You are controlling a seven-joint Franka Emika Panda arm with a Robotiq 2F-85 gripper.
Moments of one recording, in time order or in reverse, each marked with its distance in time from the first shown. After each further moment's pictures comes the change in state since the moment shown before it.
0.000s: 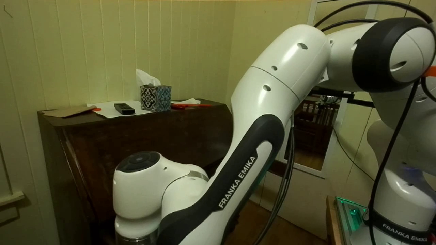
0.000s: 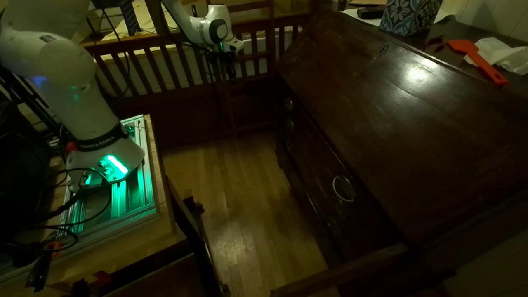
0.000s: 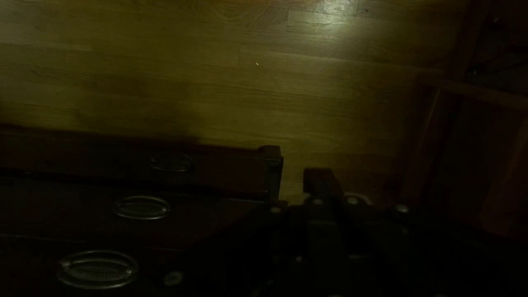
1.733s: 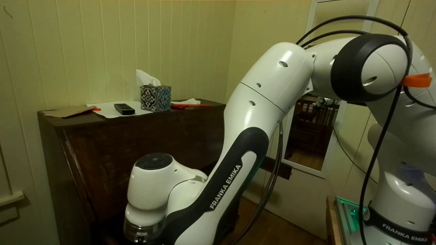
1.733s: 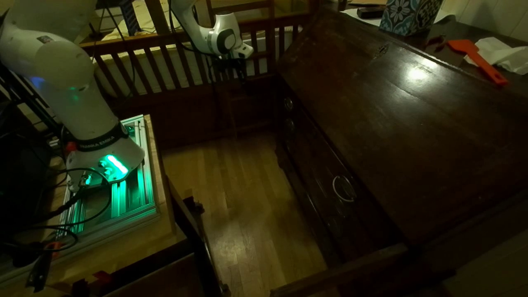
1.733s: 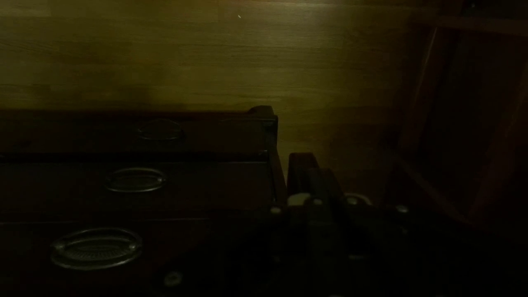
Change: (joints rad) arm -0.046 0.061 -0.031 0.001 0.013 0.193 0.000
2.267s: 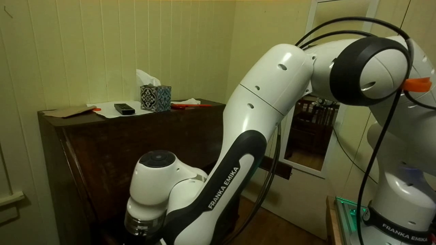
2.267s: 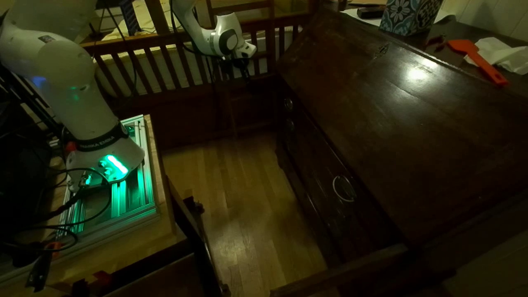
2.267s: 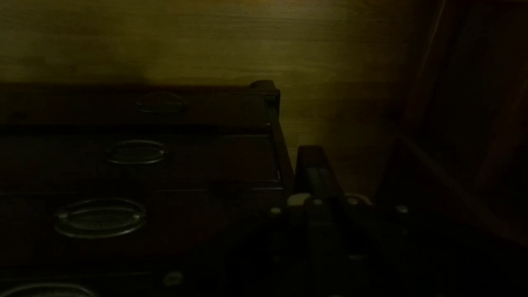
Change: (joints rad) arm 0.028 0.009 -0.057 0.004 -0.001 0.058 -0.006
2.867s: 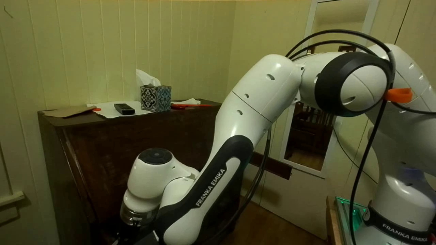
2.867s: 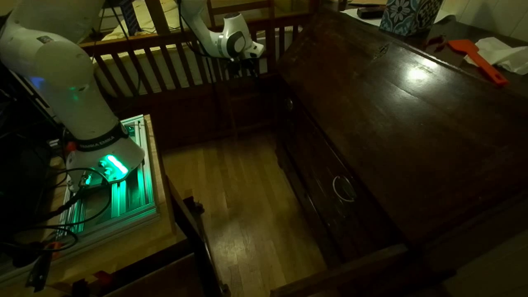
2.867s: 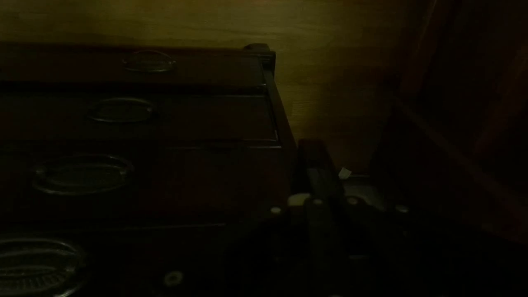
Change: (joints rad) arm -0.032 0.068 -0.017 0.095 0.001 0.049 -0.048
